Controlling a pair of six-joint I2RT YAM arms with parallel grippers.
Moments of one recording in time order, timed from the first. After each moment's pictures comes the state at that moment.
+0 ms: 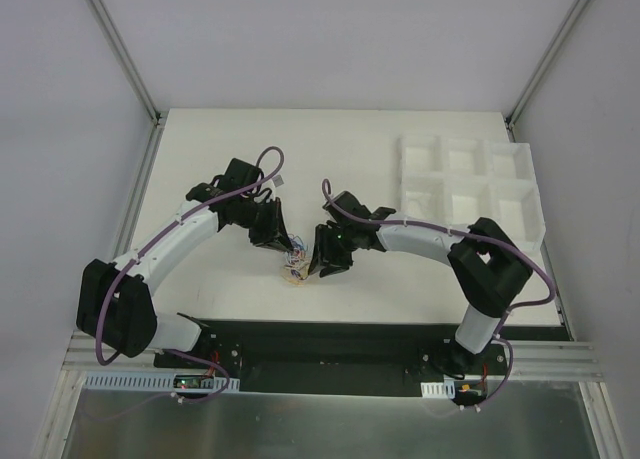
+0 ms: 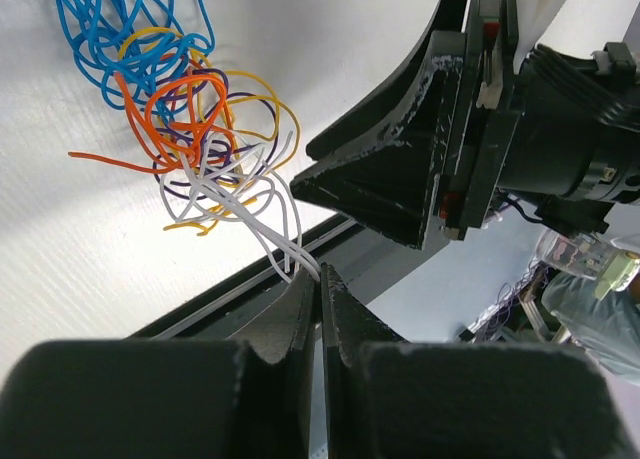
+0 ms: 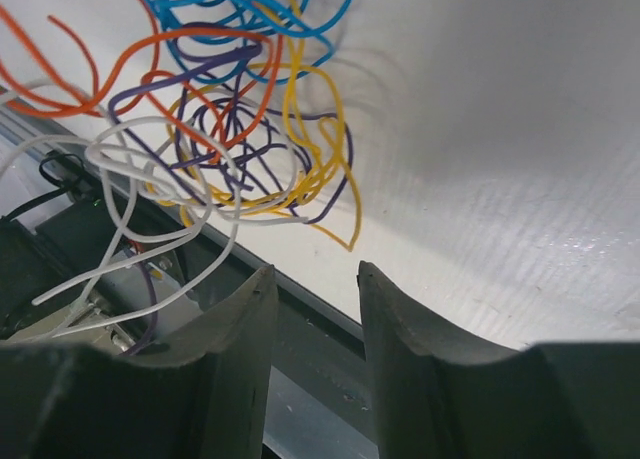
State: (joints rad) left arm -0.43 1.36 1.03 -0.77 0.58 -0.56; right arm 0.85 1.74 1.07 -0.38 -0.40 0.84
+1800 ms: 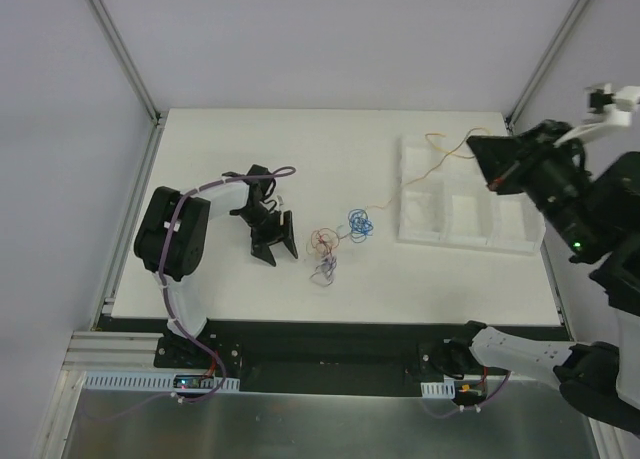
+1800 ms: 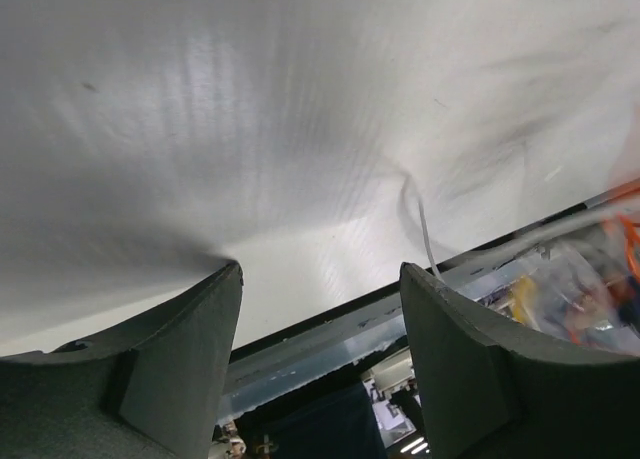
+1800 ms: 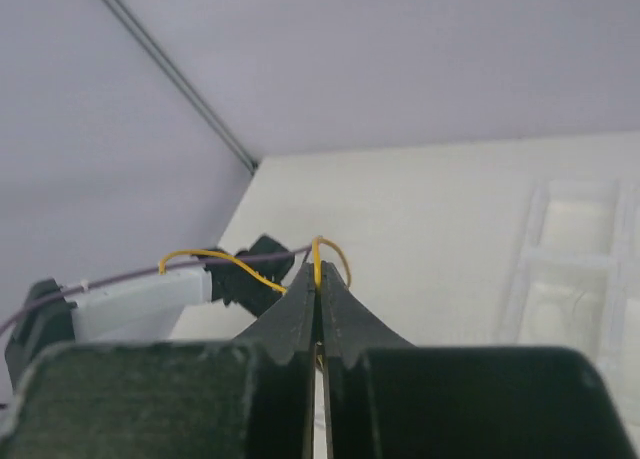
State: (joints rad) left arm -0.35 1.88 1.14 -0.82 0.51 -0.49; right arm 0.77 1.03 1.89 -0.96 0.32 0.46
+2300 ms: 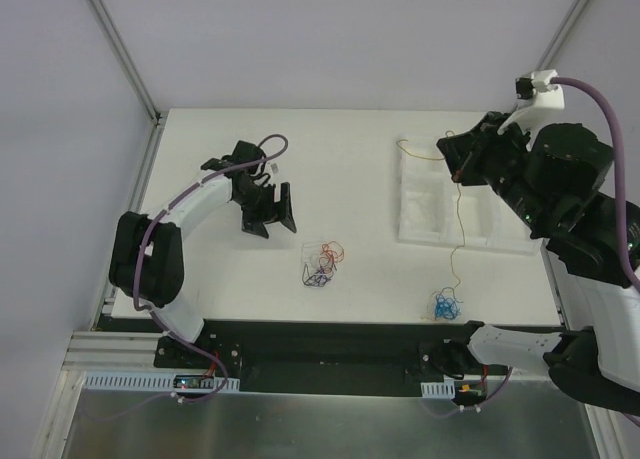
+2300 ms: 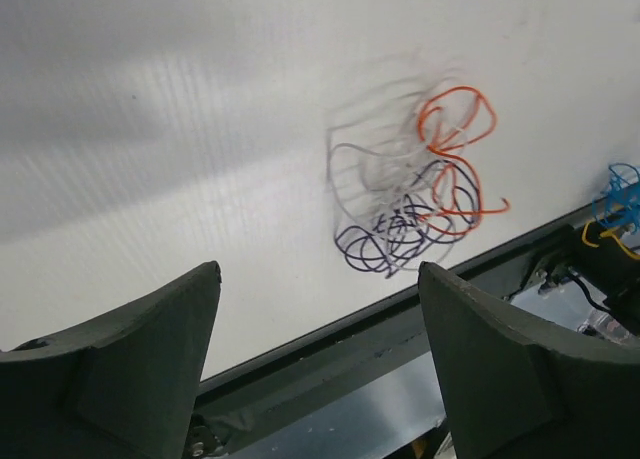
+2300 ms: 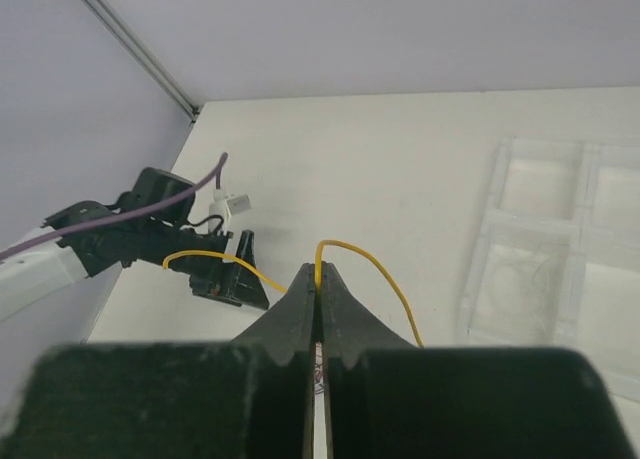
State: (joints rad) left arm -0.33 1.68 1.19 -0.82 0.42 -0.43; right arm 0.77 1.11 1.98 -1.02 0.39 0.40
